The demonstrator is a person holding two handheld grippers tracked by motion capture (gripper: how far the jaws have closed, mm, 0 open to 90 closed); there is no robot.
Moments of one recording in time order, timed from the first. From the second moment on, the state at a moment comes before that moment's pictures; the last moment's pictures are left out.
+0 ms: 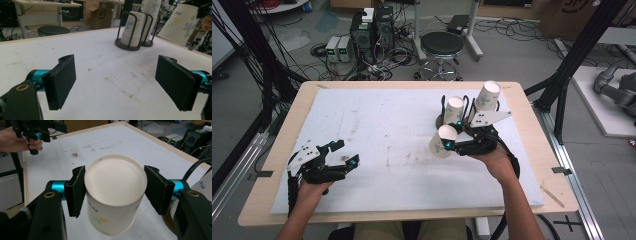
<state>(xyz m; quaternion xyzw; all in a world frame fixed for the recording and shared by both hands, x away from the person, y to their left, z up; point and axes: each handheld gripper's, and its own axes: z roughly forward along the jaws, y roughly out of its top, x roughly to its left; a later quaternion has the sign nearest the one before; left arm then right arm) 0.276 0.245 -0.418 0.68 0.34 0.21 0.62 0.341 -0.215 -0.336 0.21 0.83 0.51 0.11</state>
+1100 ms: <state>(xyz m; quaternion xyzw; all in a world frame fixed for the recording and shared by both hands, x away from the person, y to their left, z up) 0.278 0.206 -0.411 0.71 0.25 0.13 0.64 0.334 -0.194 -0.341 0.17 0.83 0.52 0.07</state>
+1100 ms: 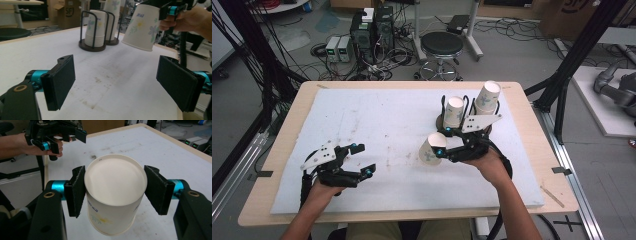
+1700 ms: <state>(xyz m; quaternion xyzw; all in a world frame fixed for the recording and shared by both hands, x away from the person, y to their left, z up) 0.282 0.166 -0.405 0.75 0.17 0.09 0.64 0.328 -0.161 -0.346 0.13 0.84 0.52 0.03</state>
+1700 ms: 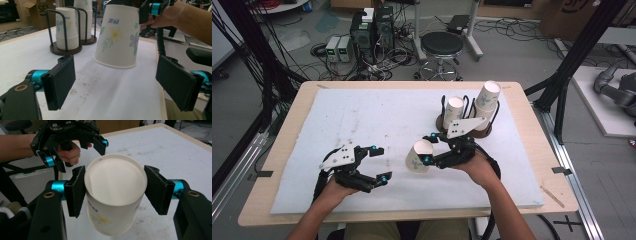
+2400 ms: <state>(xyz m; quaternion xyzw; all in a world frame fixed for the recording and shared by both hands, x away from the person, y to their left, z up) 0.300 0.119 -0.406 0.77 0.14 0.06 0.62 0.325 -0.147 -0.341 0.11 0.84 0.53 0.01</state>
